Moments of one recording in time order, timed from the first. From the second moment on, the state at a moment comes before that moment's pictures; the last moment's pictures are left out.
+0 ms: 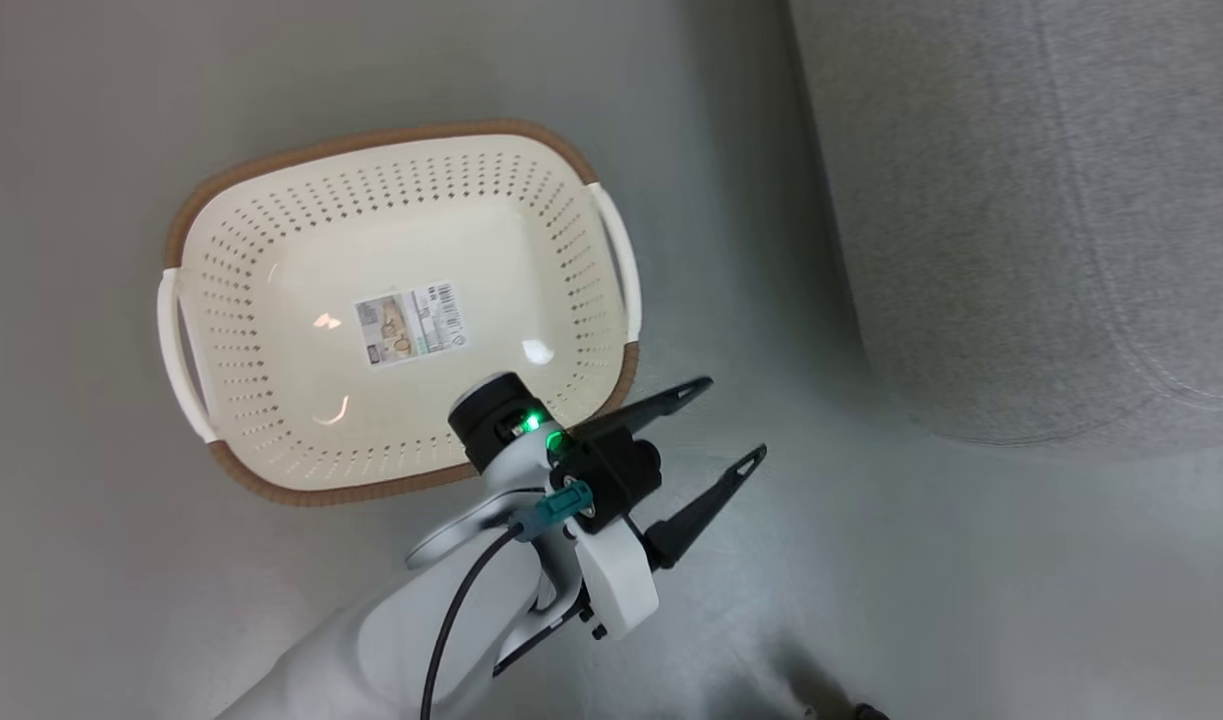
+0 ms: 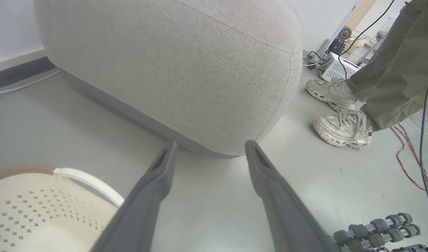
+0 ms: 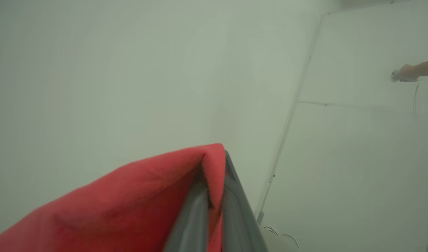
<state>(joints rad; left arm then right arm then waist) -0.68 0.15 -1.02 0.47 -0.42 -0.13 -0.26 -1.27 -0.63 -0.57 0.71 -0.09 0.13 -0.26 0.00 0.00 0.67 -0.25</state>
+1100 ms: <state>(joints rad) -0.70 0.10 -0.96 0.42 -0.40 -0.13 -0.26 -0.97 -0.45 -0.41 0.82 0.09 0.13 -0.26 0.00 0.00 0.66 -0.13</state>
